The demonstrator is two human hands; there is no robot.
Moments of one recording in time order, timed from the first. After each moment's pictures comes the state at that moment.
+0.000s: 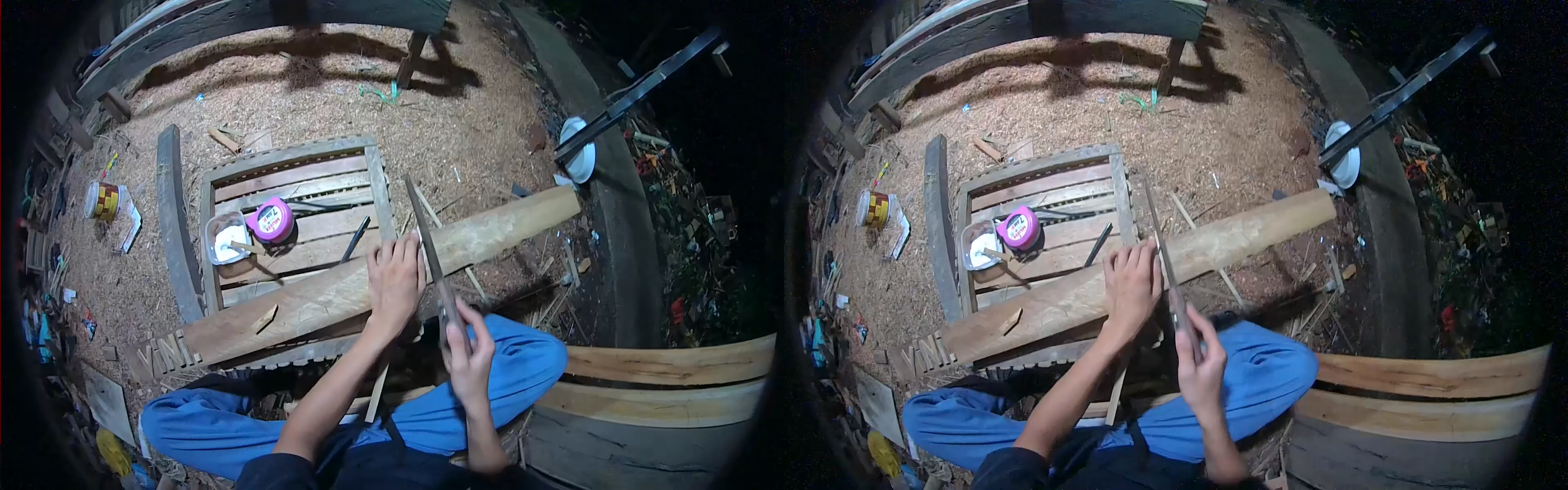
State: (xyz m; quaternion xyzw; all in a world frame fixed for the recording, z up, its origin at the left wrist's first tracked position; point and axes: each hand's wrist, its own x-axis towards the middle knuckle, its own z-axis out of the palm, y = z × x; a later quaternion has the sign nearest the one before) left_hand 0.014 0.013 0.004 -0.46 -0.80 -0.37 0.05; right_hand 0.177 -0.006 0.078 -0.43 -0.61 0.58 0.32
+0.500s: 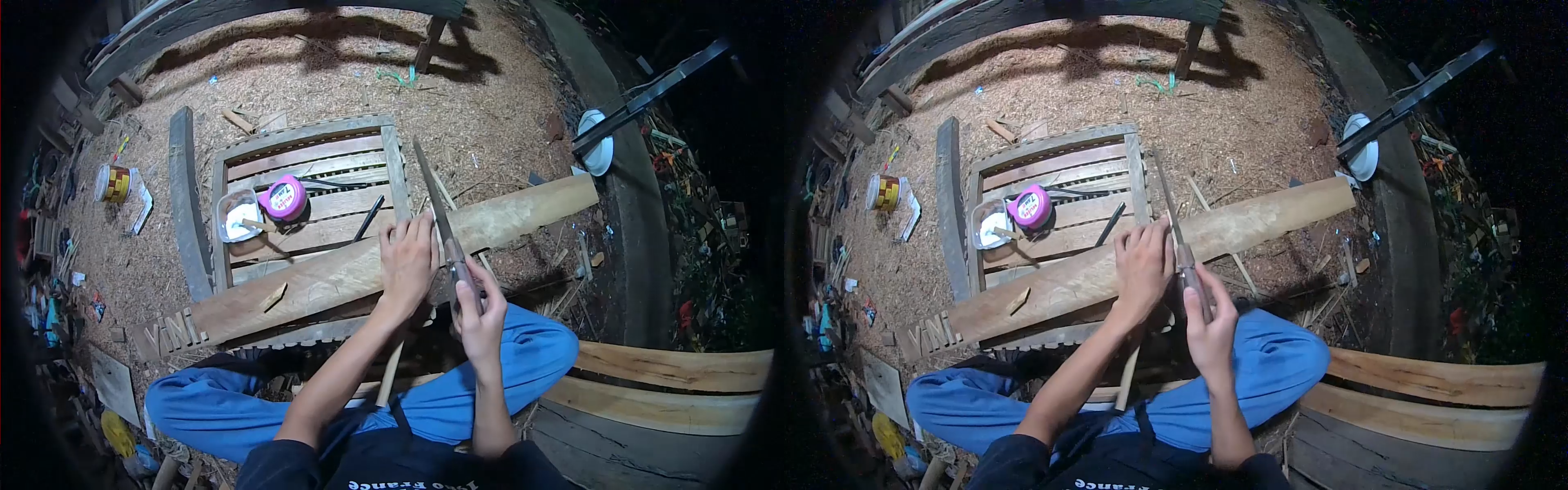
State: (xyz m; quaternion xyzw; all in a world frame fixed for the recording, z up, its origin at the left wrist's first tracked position) left_hand 0.012 0.011 0.000 -0.45 -0.80 -0.39 0.06; right_hand 0.159 0.020 0.070 -0.44 -0.64 0.57 0.28
